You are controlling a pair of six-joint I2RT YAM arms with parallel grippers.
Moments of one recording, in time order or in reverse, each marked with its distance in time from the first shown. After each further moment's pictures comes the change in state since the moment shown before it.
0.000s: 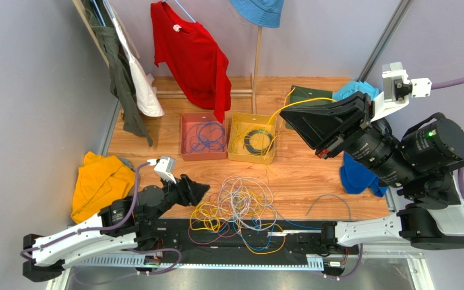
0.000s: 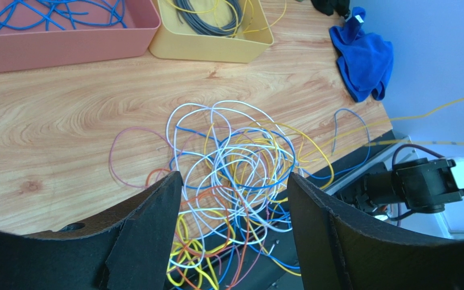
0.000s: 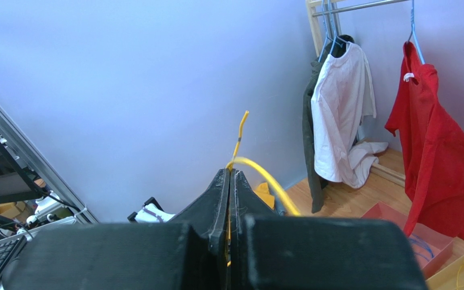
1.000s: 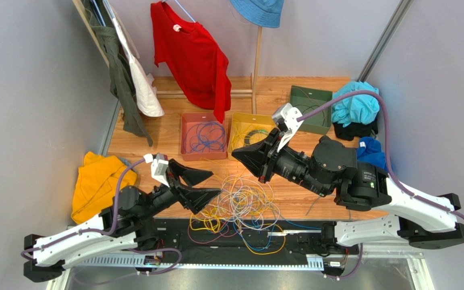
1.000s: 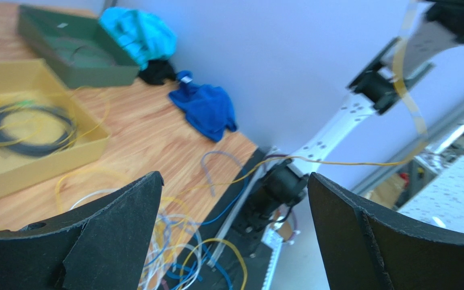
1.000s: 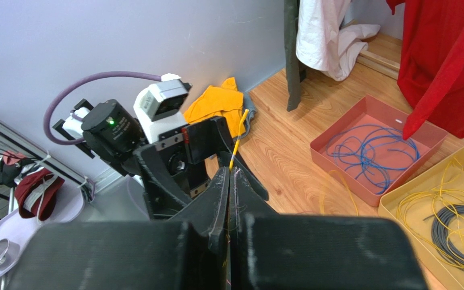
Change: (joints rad) left arm -0.001 -0.012 -0.017 0.512 0.336 0.229; right arm 0.000 0.014 -0.372 0.002 -0.014 0.064
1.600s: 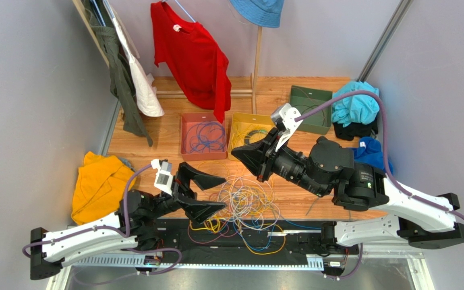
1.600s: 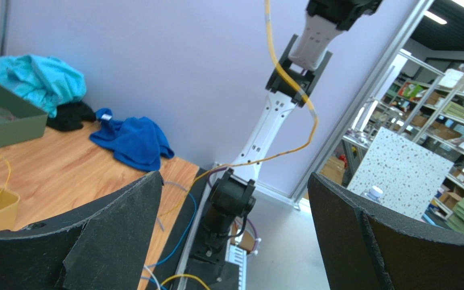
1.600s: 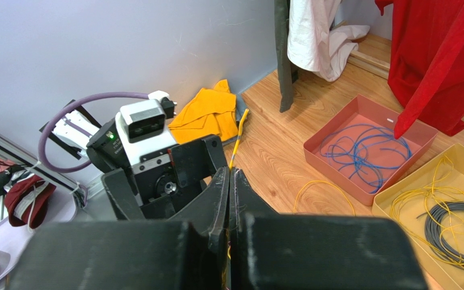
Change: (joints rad) left arm -0.002 0.098 -0.153 0.490 0.256 0.015; right arm 0.000 0.004 -0.008 0.010 0.034 -0.003
